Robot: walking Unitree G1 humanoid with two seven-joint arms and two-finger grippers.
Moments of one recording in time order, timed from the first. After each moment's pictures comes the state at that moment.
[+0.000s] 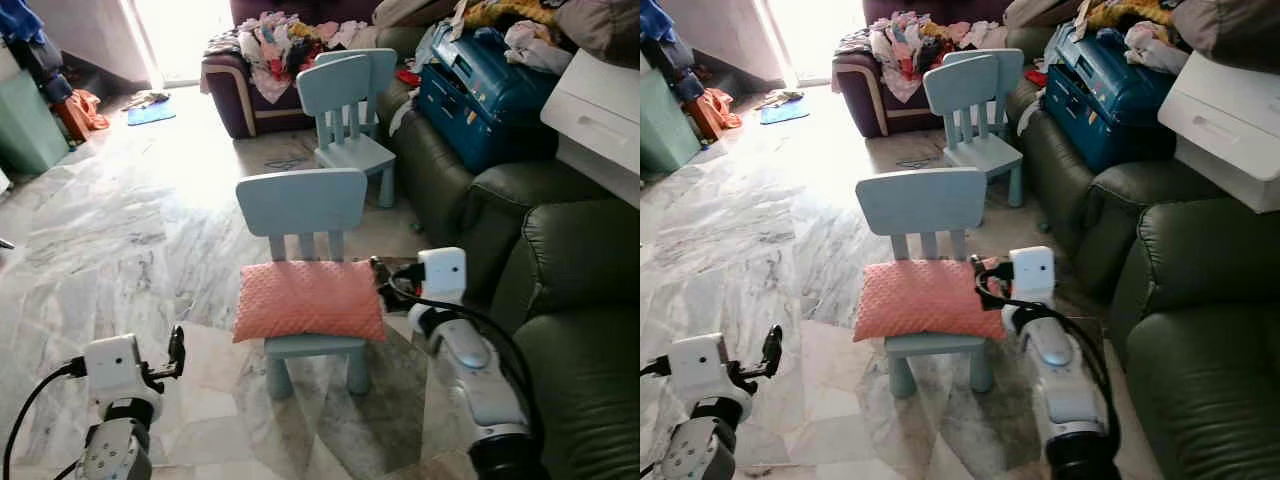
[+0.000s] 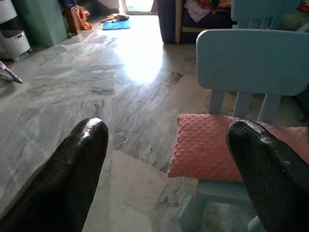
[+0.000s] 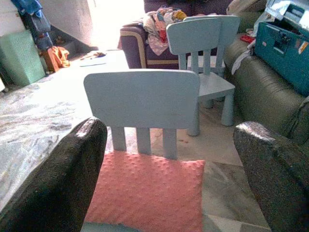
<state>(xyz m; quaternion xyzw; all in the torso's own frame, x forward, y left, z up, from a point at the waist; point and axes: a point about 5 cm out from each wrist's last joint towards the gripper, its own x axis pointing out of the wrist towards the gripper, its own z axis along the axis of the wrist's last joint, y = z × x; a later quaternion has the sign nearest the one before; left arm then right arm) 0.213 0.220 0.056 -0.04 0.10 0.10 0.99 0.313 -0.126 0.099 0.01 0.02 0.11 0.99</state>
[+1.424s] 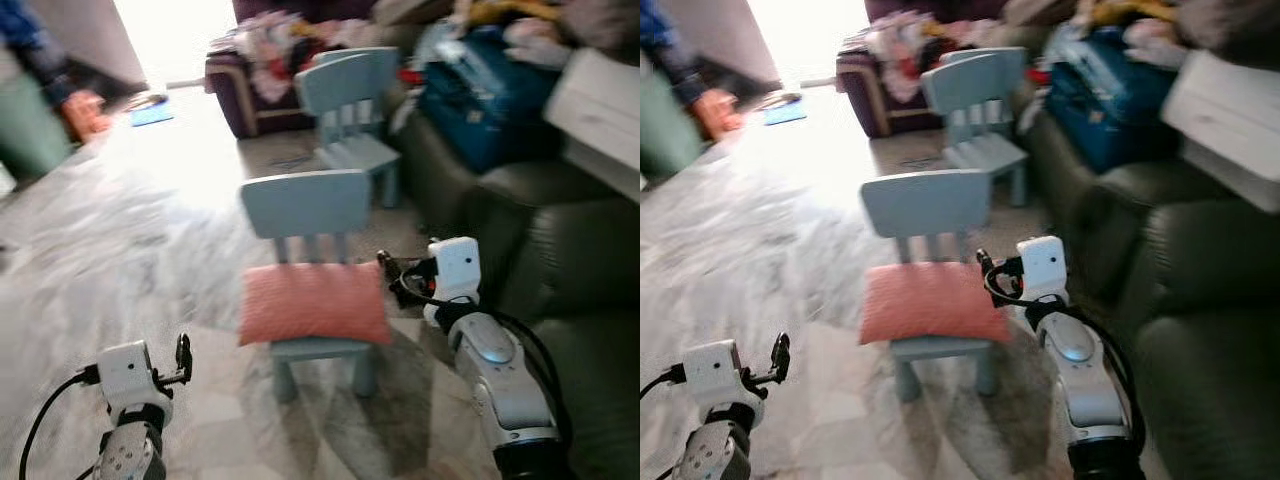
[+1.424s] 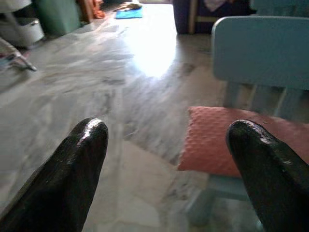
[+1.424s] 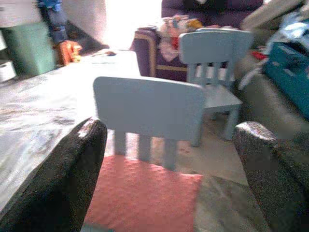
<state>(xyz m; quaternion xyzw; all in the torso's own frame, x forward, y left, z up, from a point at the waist) 0.211 0.213 0.040 -0.04 0.12 0.12 0.99 0.308 -0.141 0.120 -0.05 0.01 0.14 0.99</state>
